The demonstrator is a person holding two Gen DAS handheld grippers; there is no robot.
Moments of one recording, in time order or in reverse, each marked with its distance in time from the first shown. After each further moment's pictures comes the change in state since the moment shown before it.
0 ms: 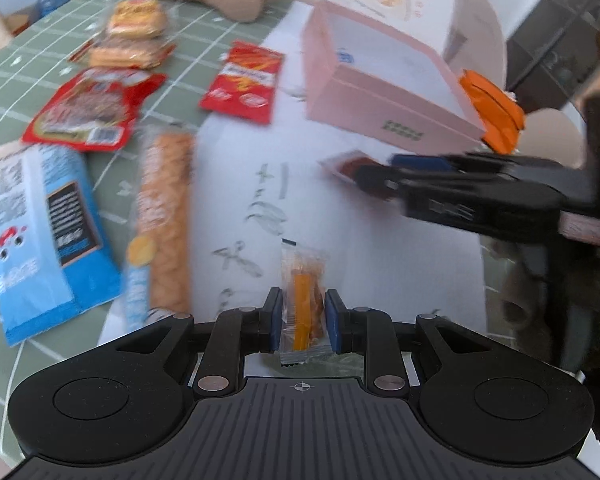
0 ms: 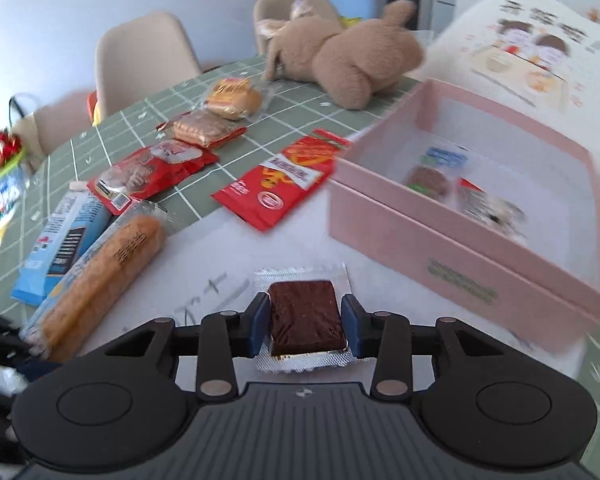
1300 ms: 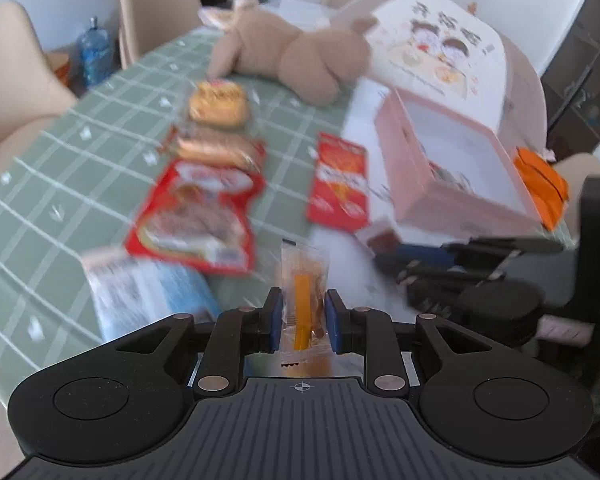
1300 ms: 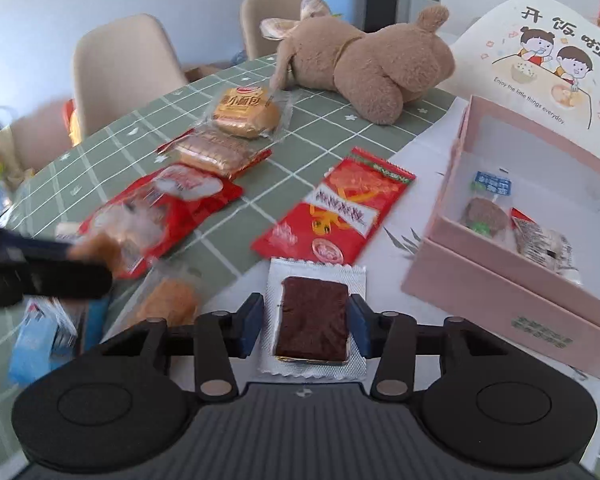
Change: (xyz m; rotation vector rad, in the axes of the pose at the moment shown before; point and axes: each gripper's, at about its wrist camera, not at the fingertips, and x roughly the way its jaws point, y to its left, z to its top) left arm -0.036 0.057 0.048 -0.014 -0.122 0.105; right arm 0.051 0.058 0.040 0.007 0.033 -0.044
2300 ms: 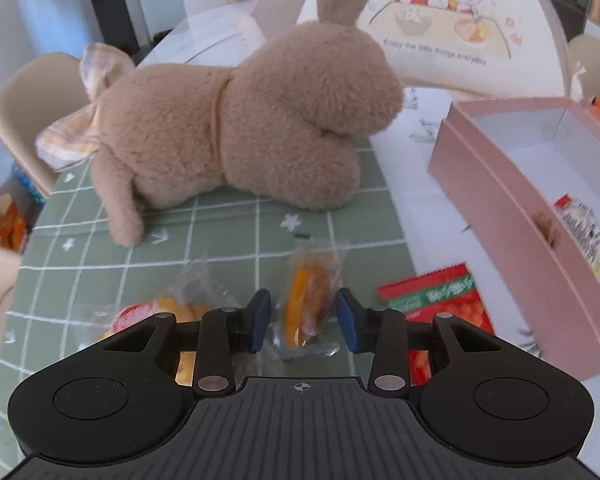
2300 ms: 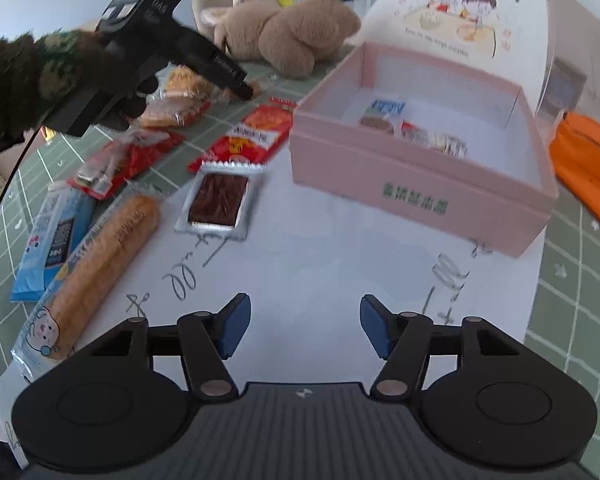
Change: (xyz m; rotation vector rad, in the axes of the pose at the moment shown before) left arm 0.185 0.000 0.181 0.458 0.032 0.059; right arm -0.045 -0.039 -0.058 0.129 0.072 -0.067
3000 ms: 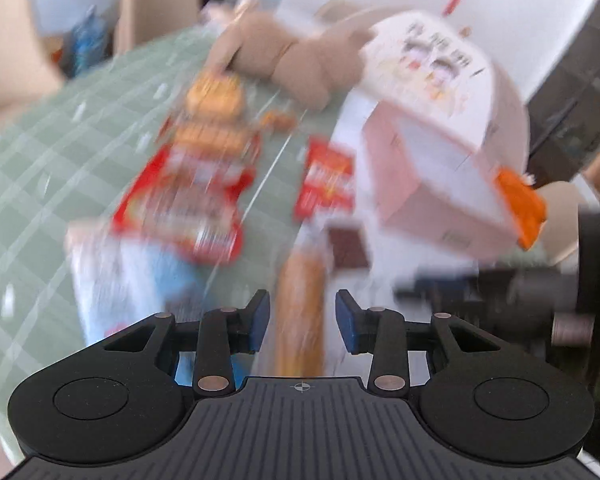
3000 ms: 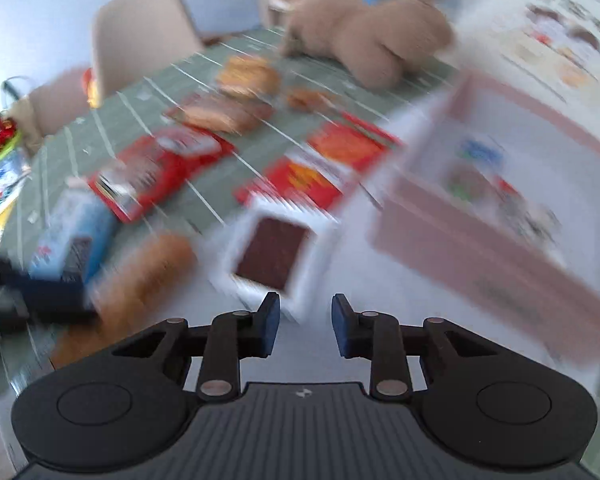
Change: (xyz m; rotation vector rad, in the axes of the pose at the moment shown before) left arm -0.177 -0.047 -0.180 -0.495 -0.135 -0.134; right arm 0.031 0.014 0.039 -0.151 0.019 0.081
